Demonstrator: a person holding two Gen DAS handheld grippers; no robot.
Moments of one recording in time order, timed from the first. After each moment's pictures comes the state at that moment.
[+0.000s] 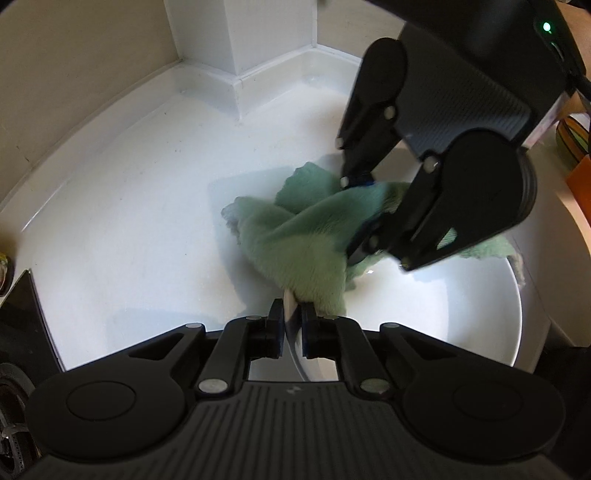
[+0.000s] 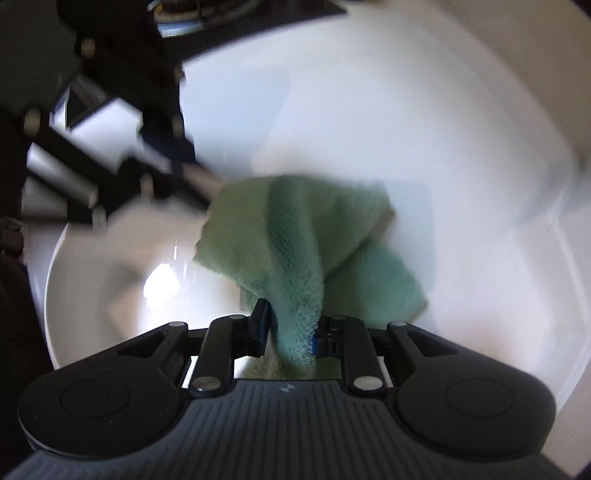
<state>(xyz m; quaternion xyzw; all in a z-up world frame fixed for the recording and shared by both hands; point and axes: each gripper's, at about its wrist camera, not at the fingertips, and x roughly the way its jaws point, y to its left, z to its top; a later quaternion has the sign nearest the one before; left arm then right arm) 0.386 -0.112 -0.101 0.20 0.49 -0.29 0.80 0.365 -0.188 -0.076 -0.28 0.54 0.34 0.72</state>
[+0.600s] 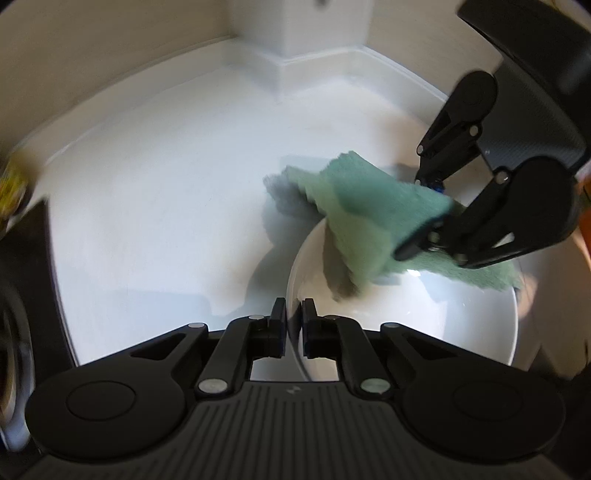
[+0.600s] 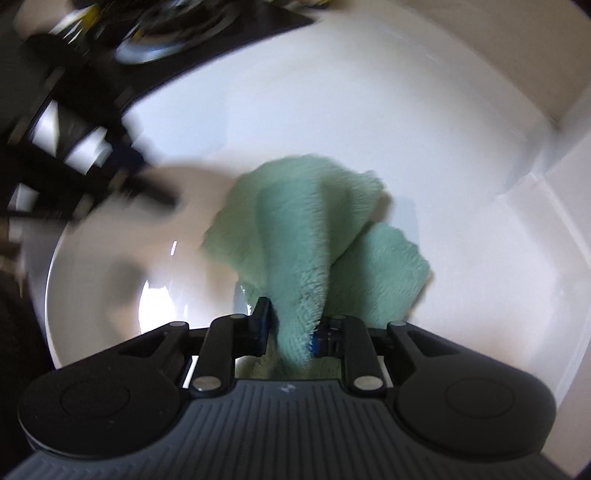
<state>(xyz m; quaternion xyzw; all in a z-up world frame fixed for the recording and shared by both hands) 0.379 -0.097 -0.107 0.16 0.50 -0.26 0.81 0.337 -0.216 -0.070 -0.24 0.57 0.33 0.72</state>
